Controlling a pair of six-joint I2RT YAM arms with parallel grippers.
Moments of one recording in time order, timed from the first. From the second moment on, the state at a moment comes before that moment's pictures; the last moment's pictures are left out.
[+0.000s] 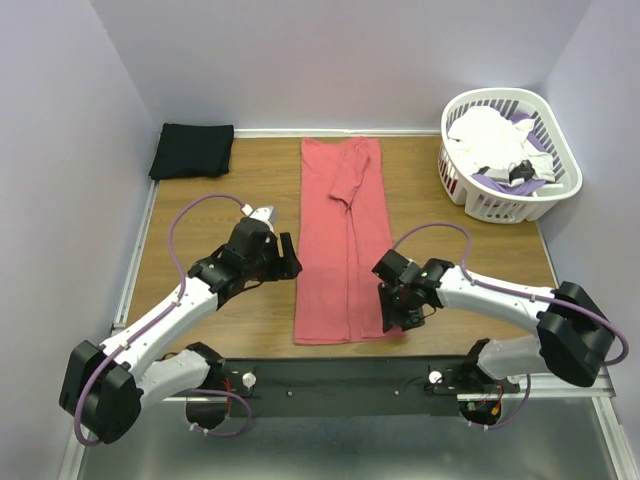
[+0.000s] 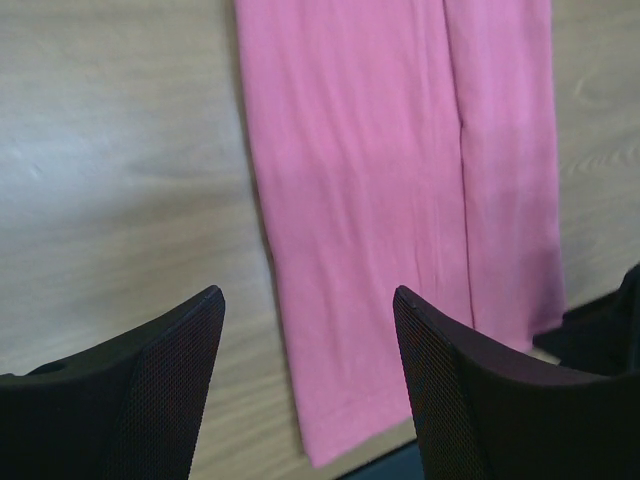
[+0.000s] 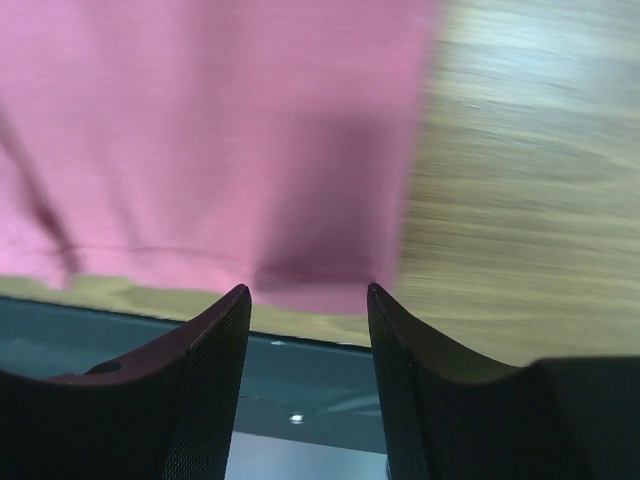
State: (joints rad) left arm -0.54 1.02 0.69 -0.37 0.03 -0.57; right arm 0.89 1.34 0.74 -0.75 0.01 0.78
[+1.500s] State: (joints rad) left arm -0.93 1.28 0.62 -0.56 0.06 -0.82; right arm 0.78 1.28 0.60 -0.69 -0.06 0.79
